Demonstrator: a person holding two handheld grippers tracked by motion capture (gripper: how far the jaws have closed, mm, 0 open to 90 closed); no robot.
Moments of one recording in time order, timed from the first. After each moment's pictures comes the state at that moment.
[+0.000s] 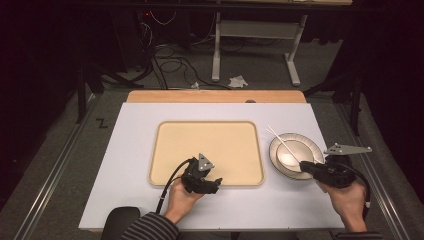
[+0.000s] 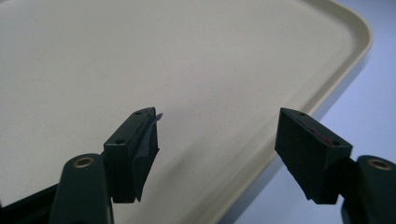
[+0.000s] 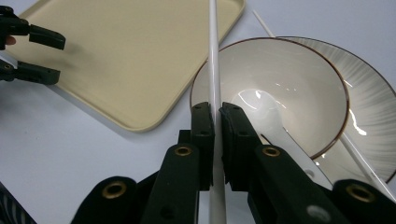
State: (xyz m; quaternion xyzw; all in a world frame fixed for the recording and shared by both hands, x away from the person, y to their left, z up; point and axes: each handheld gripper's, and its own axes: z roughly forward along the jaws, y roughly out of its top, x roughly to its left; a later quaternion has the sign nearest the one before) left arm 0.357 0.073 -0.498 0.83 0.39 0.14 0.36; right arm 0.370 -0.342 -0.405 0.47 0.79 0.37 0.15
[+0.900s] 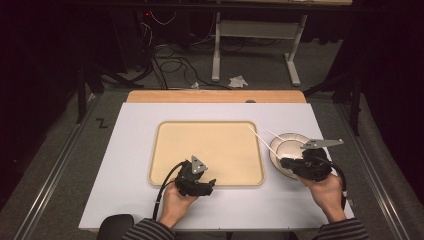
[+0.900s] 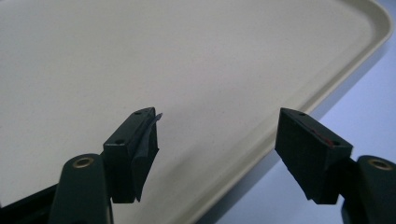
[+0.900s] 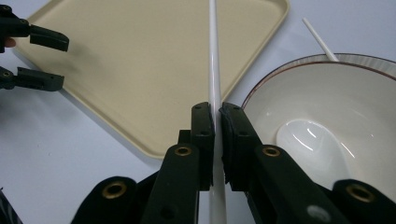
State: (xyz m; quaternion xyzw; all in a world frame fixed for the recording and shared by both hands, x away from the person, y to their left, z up) left arm 0.358 0.071 -0.496 0.84 0.39 0.15 0.36; right arm 0.361 -0.298 -0.413 0.45 0.81 0.36 0.12
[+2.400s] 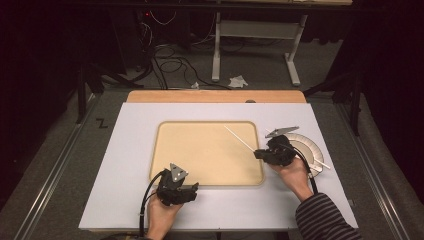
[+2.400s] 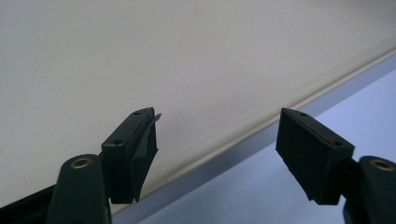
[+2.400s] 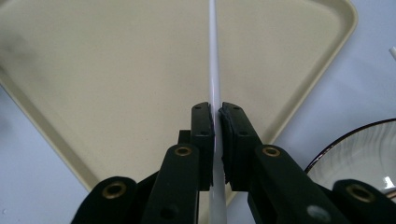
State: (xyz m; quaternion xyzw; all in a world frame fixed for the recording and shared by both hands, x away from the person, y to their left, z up) left arm 0.319 0.121 -0.498 0.79 0.48 0.18 0.34; right arm 0.427 -0.216 -0.441 0.39 0.85 0.34 0.09
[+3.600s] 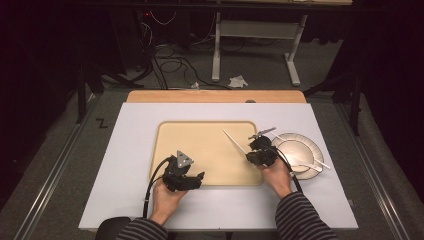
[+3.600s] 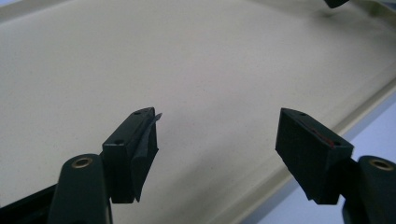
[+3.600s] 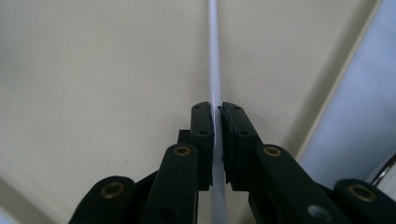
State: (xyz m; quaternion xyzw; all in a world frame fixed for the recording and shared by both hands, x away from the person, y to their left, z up) left arm 0.342 0.128 -0.493 0.79 0.47 0.19 0.35; right arm 0.439 -0.175 -0.459 0.41 0.86 0.29 0.10
